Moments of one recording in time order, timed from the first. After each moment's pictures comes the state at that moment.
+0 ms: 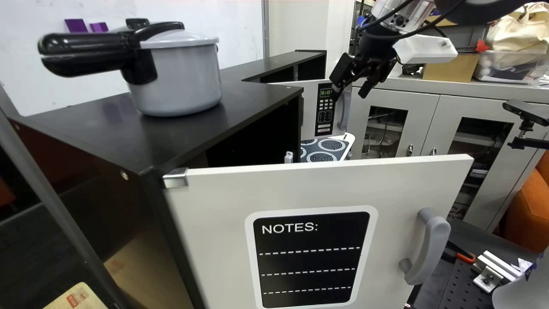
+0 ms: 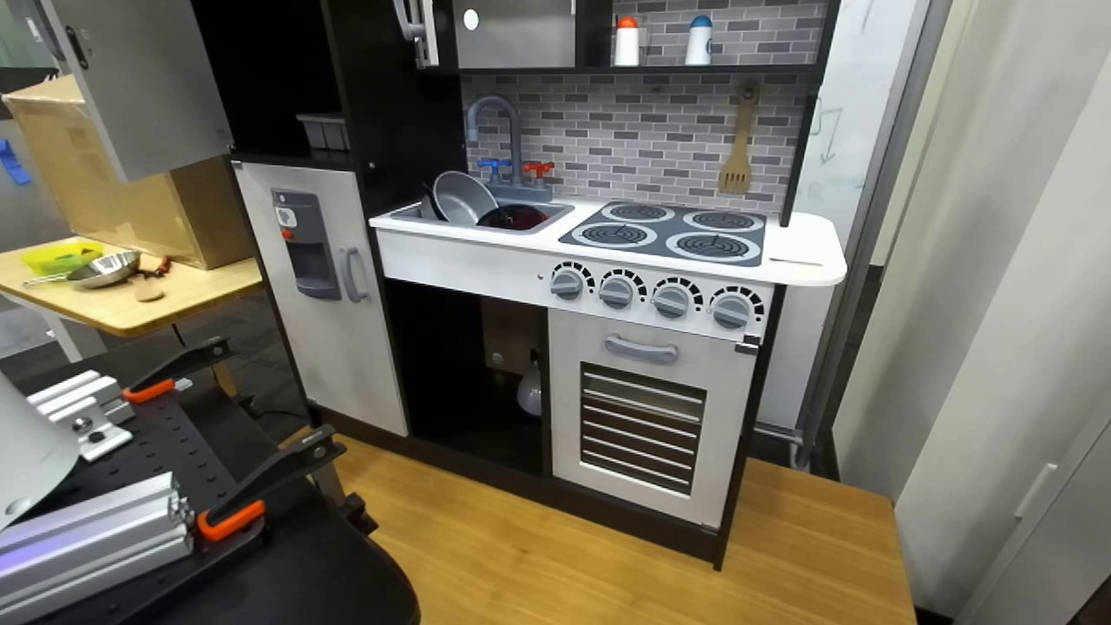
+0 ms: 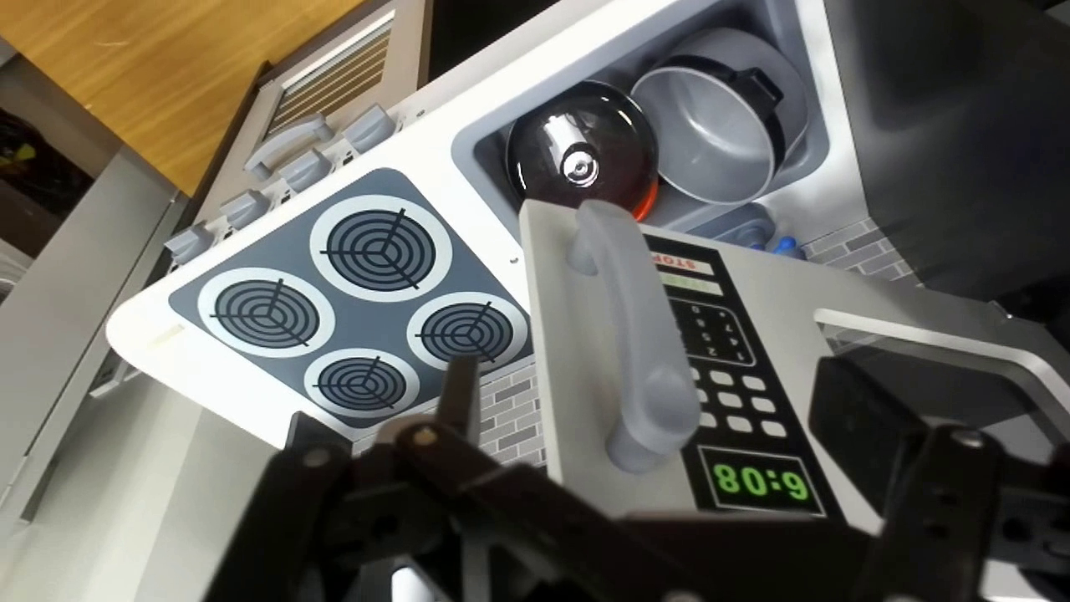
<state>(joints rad) -0.02 -0.65 0.12 -2.57 0.00 2.37 0.33</state>
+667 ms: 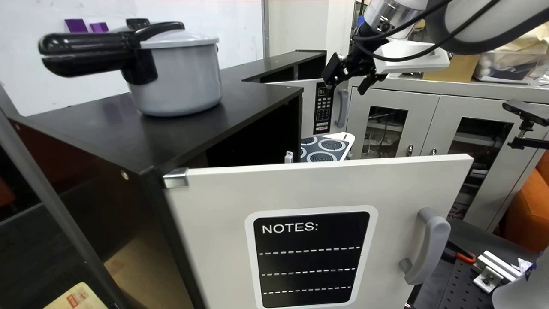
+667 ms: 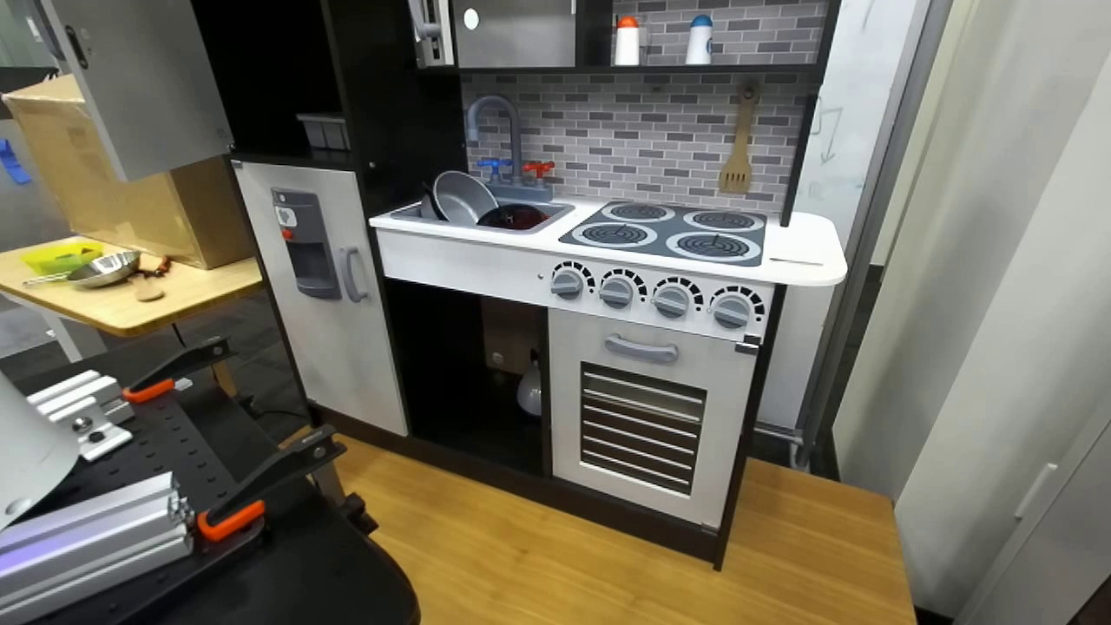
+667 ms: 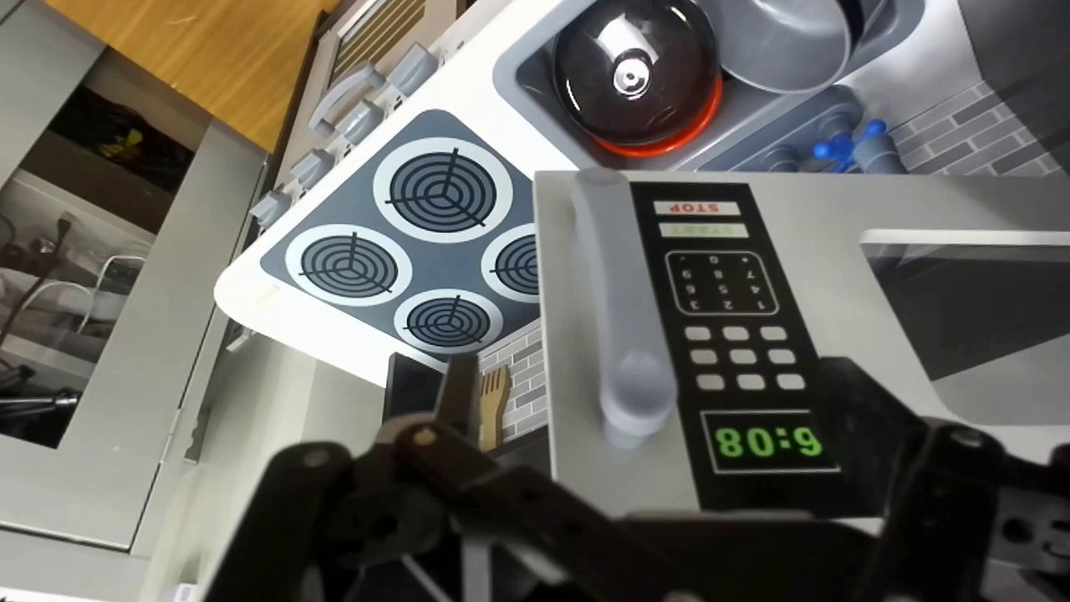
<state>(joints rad) -0.15 -0.66 0.28 -2.58 -0.13 2.46 0.62</state>
